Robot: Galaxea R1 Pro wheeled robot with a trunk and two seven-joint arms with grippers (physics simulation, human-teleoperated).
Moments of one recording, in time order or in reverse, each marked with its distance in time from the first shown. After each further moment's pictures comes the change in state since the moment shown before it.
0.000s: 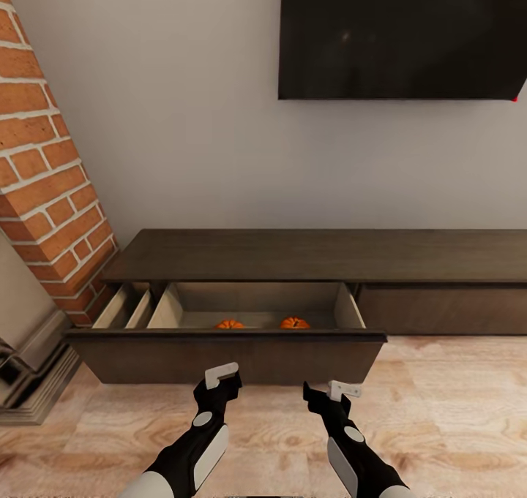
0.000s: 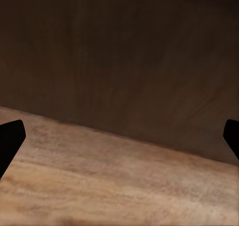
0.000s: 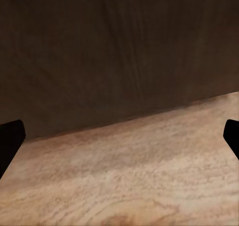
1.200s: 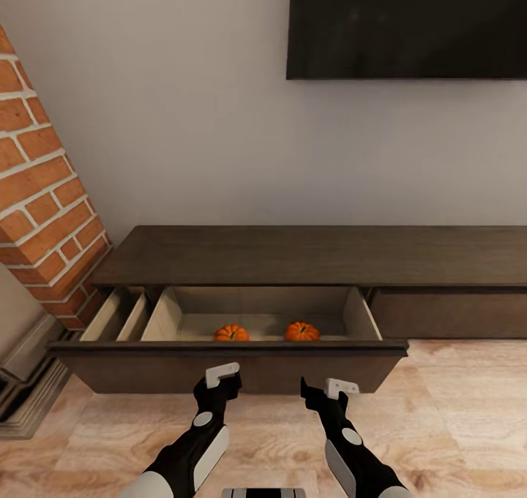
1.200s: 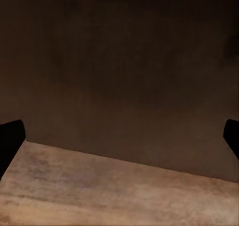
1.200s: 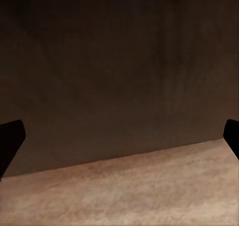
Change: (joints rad) left arm 0.000 0.002 -0.001 0.000 -0.043 -0.002 -0.002; right arm 0.000 0.001 0.039 0.008 -0.001 -0.079 0.009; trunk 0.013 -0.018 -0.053
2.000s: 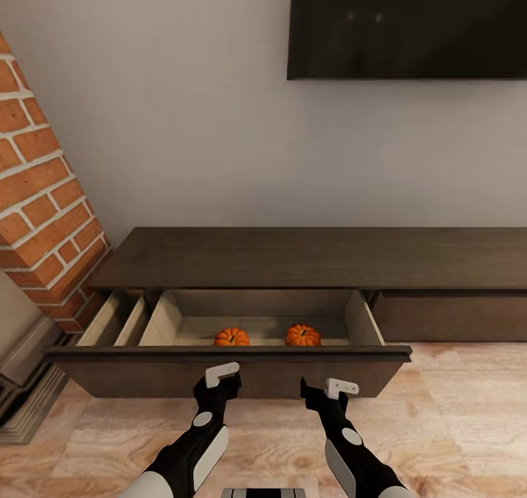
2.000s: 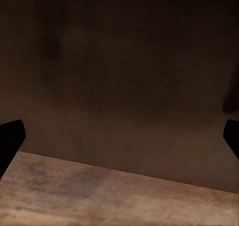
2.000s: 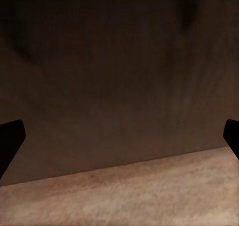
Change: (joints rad) left arm 0.000 0.001 -0.001 0.000 -0.002 -0.007 -0.002; right arm 0.000 0.000 0.000 0.000 0.000 0.000 0.000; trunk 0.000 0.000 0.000
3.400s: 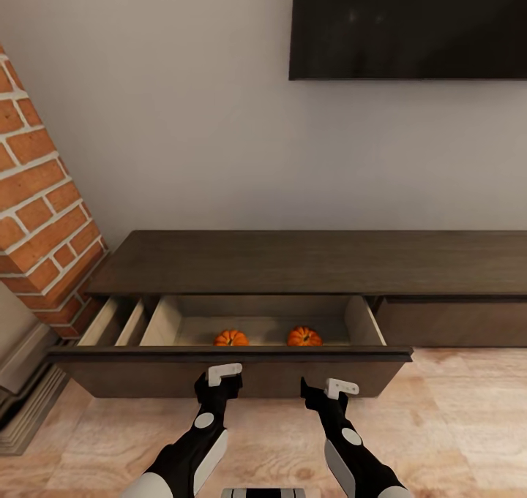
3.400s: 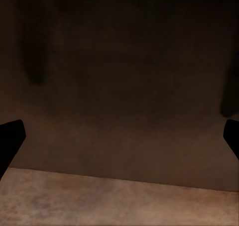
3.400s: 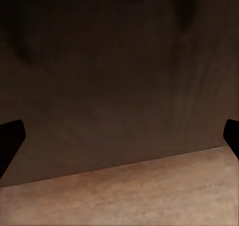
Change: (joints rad) left arm 0.003 0.000 -0.001 0.000 -0.101 -0.009 -0.003; right arm 0.000 0.003 -0.005 0.000 -0.002 -0.002 -0.004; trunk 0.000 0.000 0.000
